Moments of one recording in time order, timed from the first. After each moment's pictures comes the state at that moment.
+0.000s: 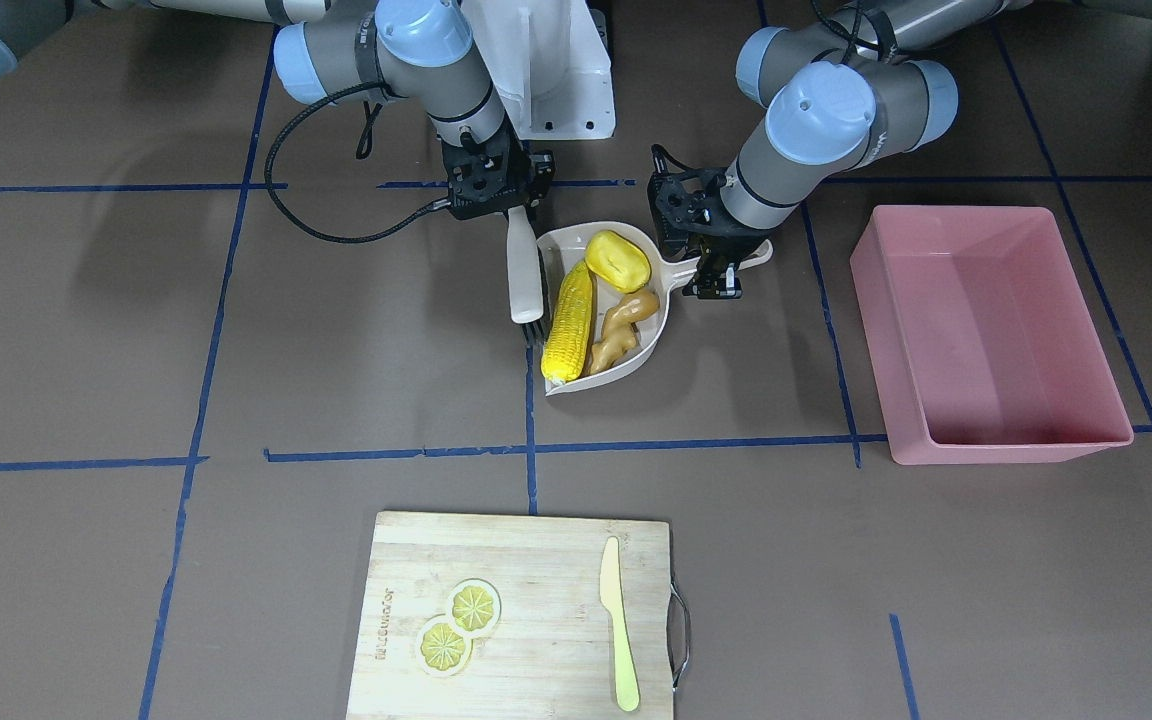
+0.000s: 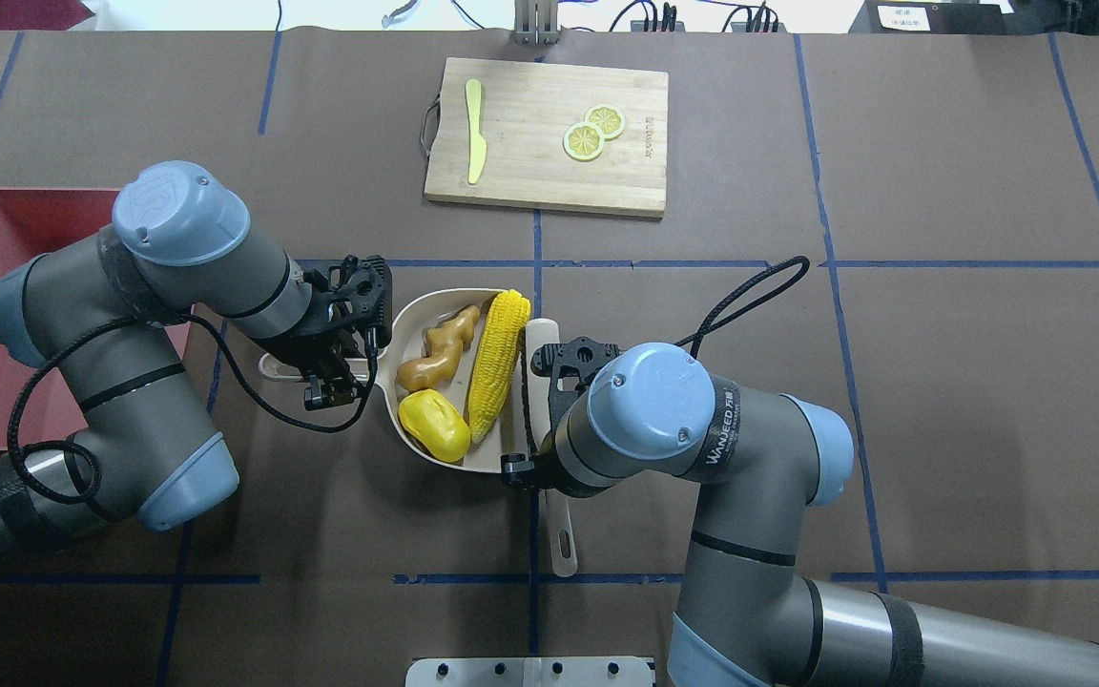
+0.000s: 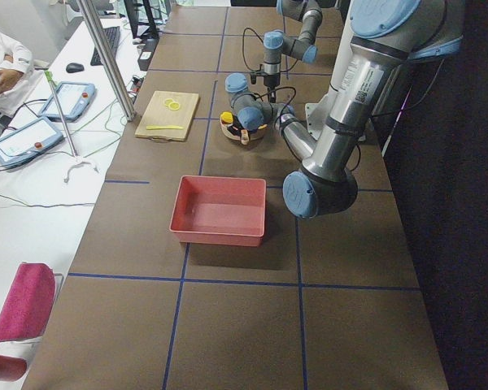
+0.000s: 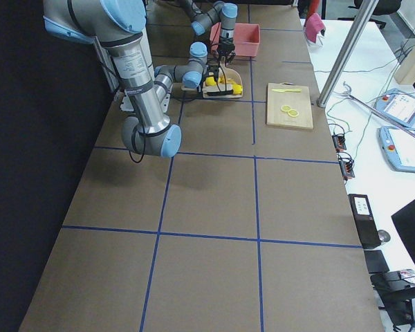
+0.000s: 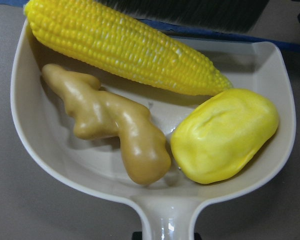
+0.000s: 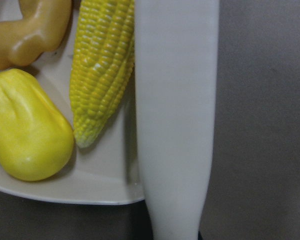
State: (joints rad) left arm -0.65 -2.02 -1.76 -1.78 -2.15 0.30; right arm 0.34 -0.98 1.76 -1.38 1.87 1.30
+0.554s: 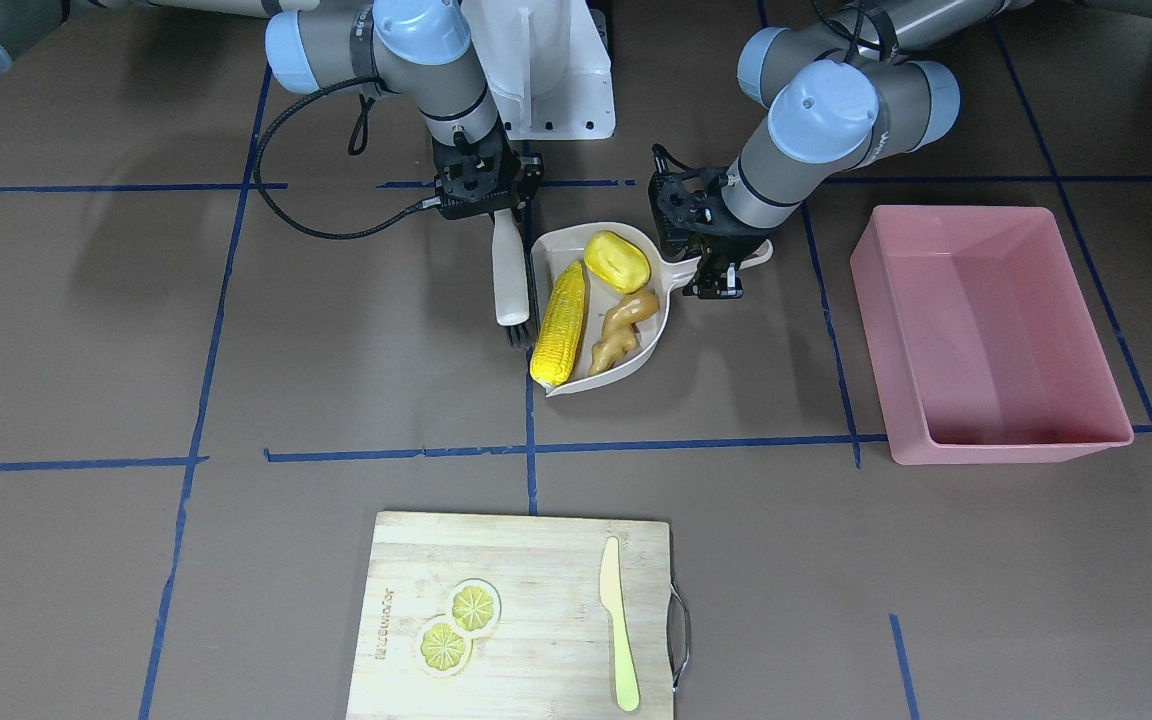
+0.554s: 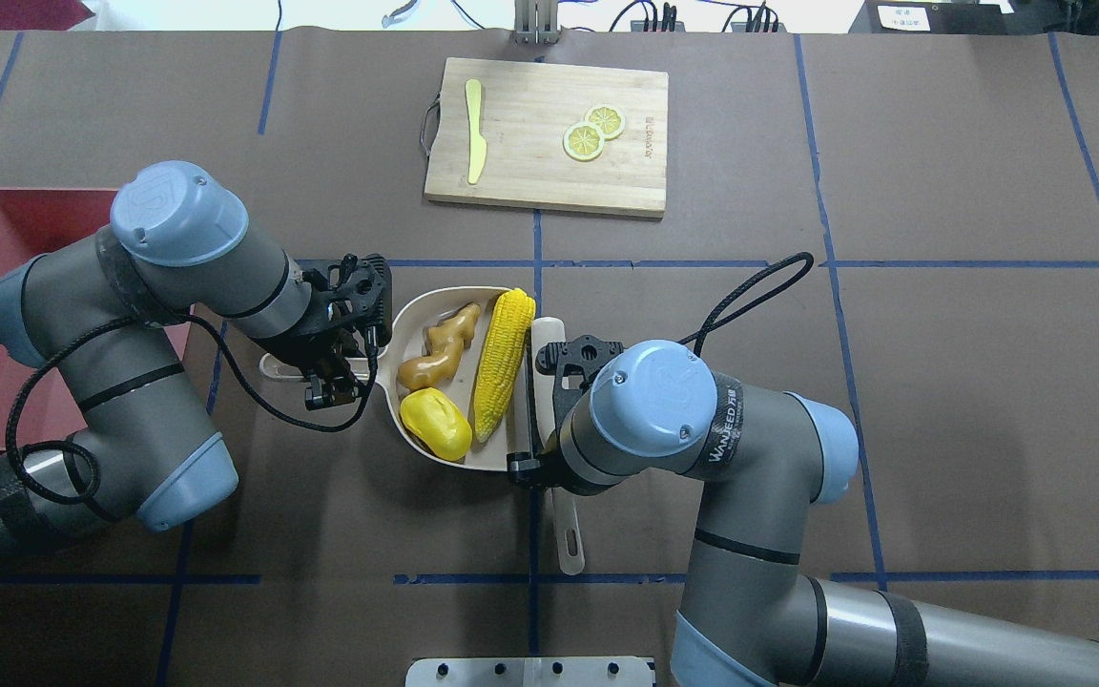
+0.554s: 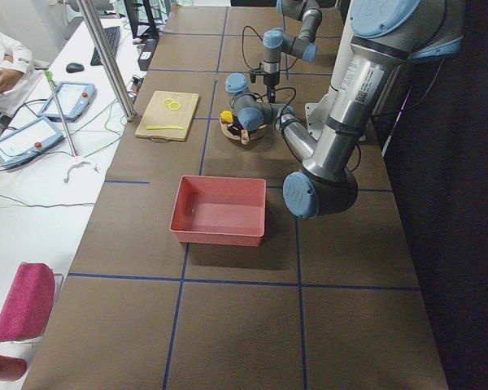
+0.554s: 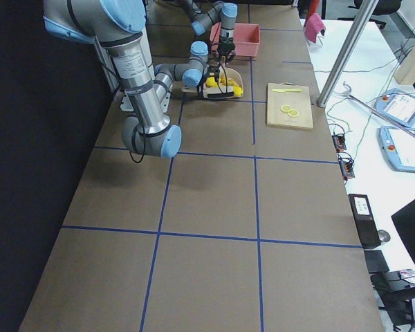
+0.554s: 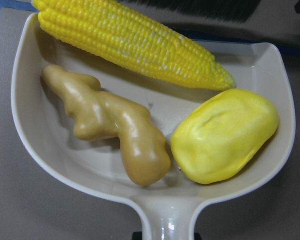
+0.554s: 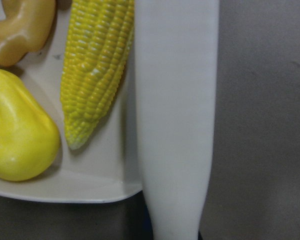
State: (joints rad) left arm -0.65 -2.01 -1.76 -1.79 -2.15 0.29; right arm 0.35 -0.98 1.79 -1.45 1.87 1.29
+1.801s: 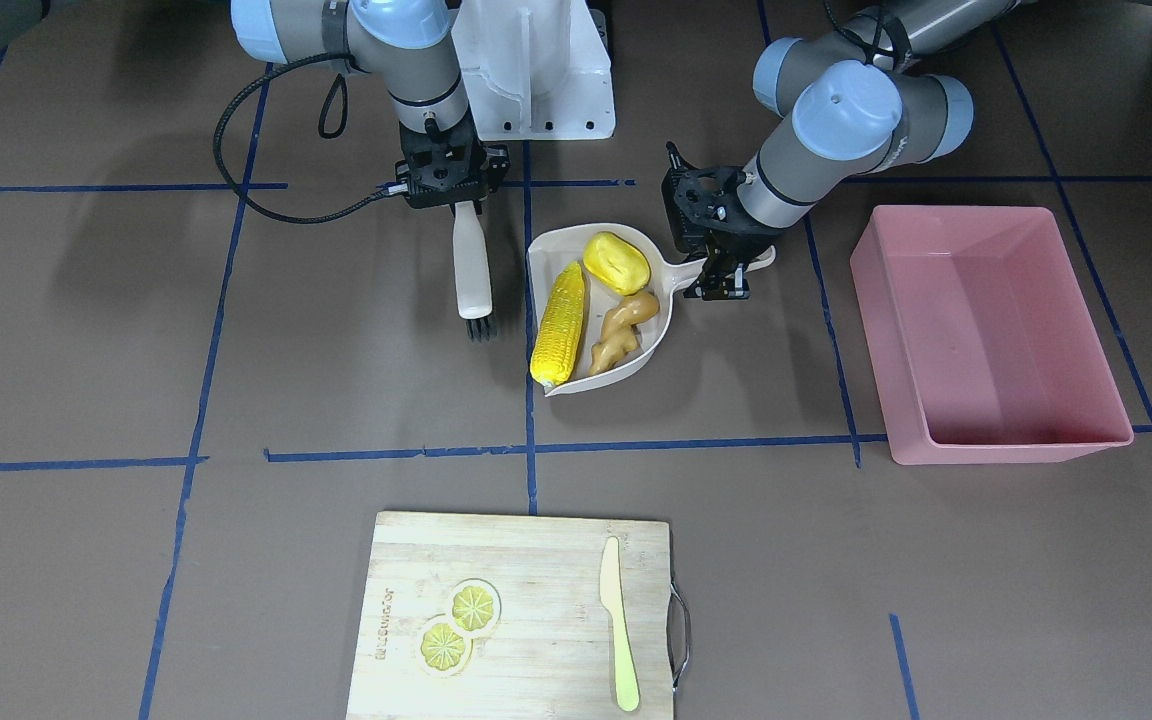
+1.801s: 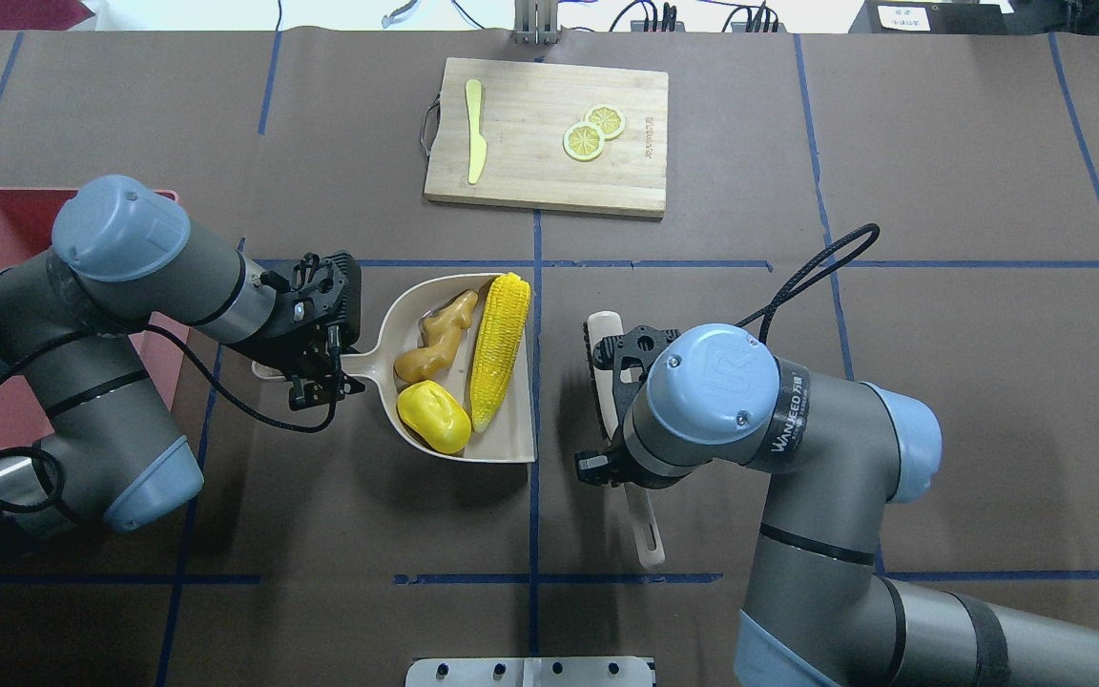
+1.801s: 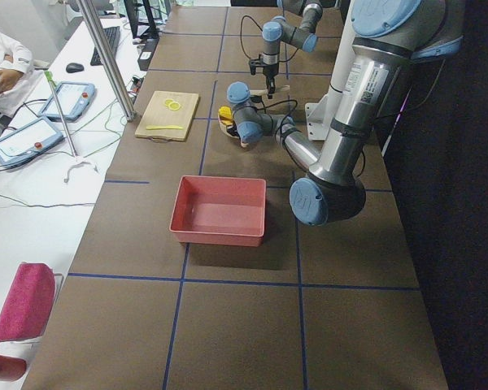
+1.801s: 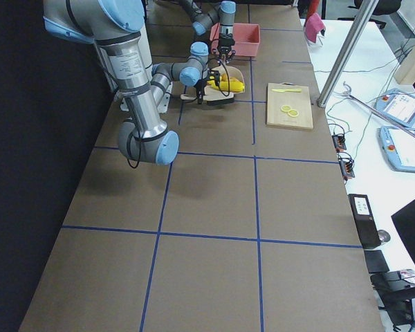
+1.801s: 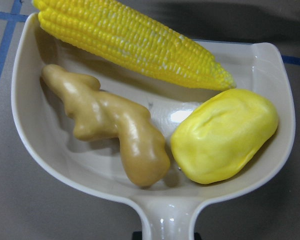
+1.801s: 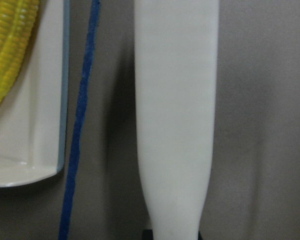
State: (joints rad) left arm -0.67 -1.94 -1.74 -2.04 -2.19 0.21; right arm 0.38 -1.08 1.90 -1.59 1.87 1.16
